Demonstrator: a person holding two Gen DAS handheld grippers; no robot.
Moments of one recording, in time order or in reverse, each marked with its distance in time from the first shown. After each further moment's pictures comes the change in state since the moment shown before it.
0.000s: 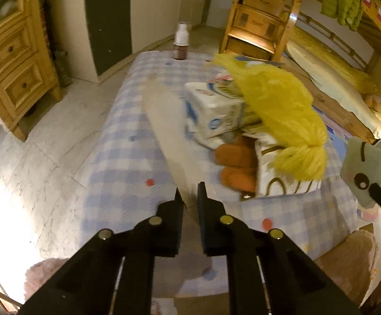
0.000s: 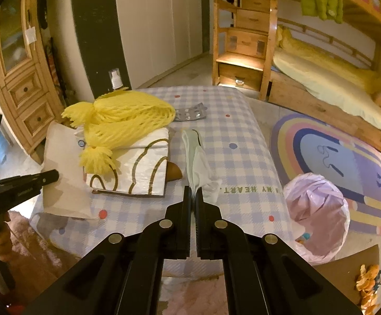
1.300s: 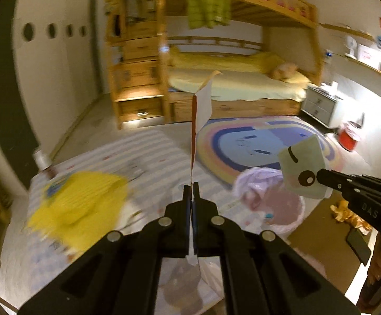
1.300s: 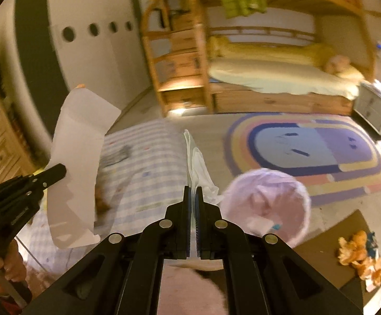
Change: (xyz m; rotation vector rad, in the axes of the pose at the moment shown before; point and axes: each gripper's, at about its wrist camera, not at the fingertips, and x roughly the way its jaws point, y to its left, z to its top) left arm -0.058 -0.225 0.011 0.530 -0.296 -0.352; right arm -0.073 -0.135 -0.025 0.314 -0.154 -0.146
